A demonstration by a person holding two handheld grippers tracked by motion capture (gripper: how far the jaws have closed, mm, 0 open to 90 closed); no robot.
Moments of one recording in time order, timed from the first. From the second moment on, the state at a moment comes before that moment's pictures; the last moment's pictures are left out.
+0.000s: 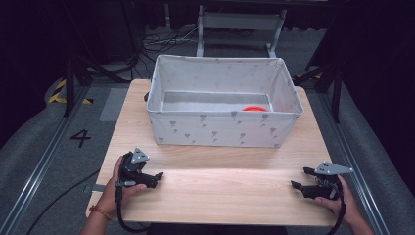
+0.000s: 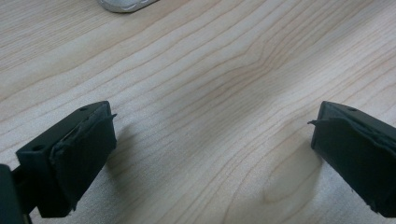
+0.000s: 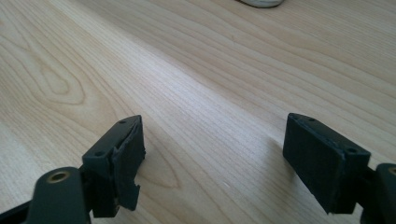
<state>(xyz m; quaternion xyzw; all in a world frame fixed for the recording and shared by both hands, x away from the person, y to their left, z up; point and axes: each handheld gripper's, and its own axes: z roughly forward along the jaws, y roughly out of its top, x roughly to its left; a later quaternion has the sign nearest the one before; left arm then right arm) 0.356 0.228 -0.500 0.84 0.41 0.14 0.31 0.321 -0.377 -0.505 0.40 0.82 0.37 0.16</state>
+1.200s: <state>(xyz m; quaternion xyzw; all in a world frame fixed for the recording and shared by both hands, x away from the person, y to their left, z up) 0.356 0.227 -0.500 0.84 0.41 0.14 0.31 0.321 -0.376 -0.505 0.41 0.82 0.36 0.17</state>
